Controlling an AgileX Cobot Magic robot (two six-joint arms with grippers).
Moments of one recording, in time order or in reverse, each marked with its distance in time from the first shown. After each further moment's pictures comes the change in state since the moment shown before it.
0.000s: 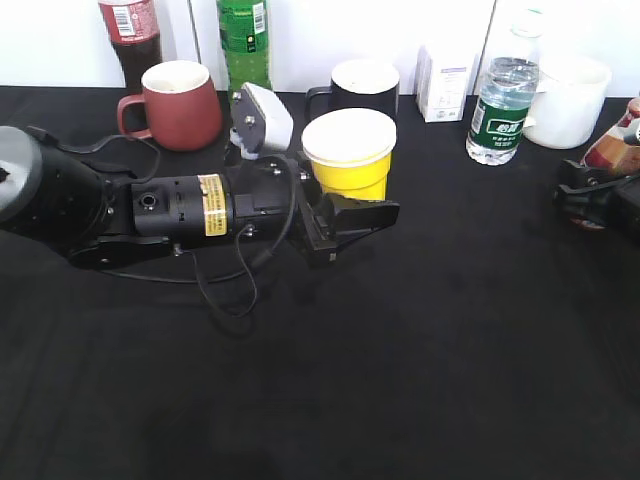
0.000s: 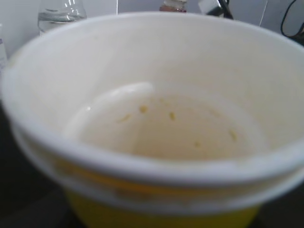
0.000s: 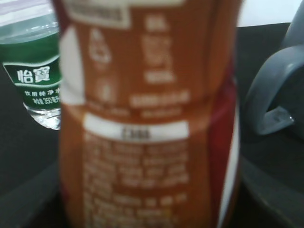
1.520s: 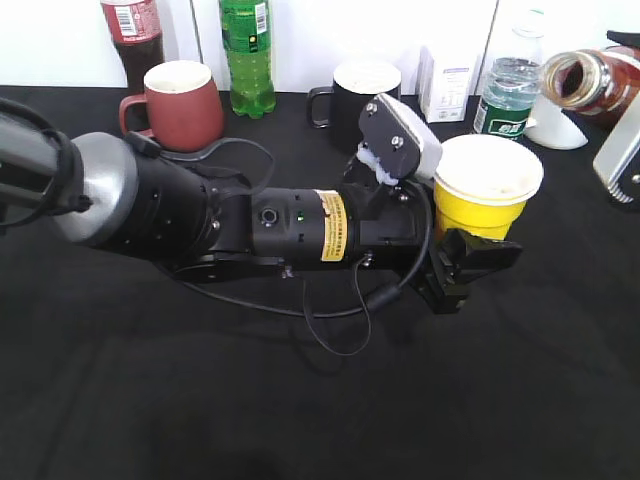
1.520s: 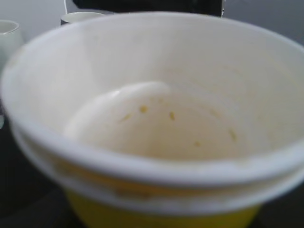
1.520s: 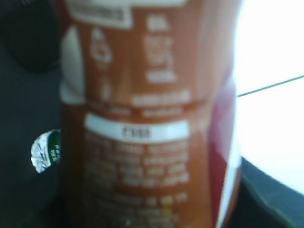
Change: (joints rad) left arm -0.276 0.000 -0.139 -0.094 0.278 0.000; right arm 0.000 -0.570 0.073 -0.523 0.221 -0.936
